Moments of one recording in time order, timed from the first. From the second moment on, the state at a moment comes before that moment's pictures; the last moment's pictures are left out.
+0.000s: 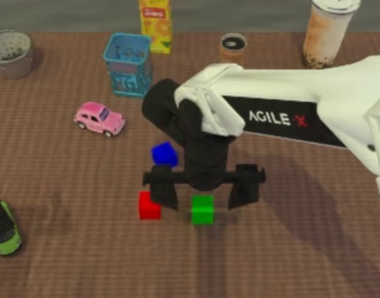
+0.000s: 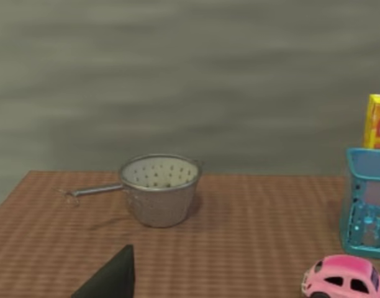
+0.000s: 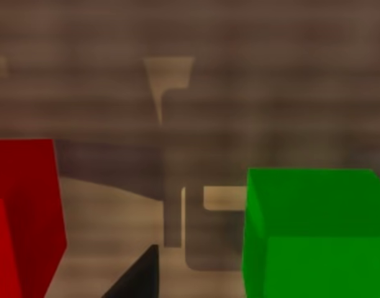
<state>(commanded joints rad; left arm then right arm) 0.02 0.00 0.00 0.00 0.00 0.00 0.78 2.32 1.74 -0.98 0.02 0.79</state>
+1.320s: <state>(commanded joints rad) 0.01 0.02 0.03 -0.03 0.01 0.01 0.77 2.22 1.88 -1.20 0.03 0.78</state>
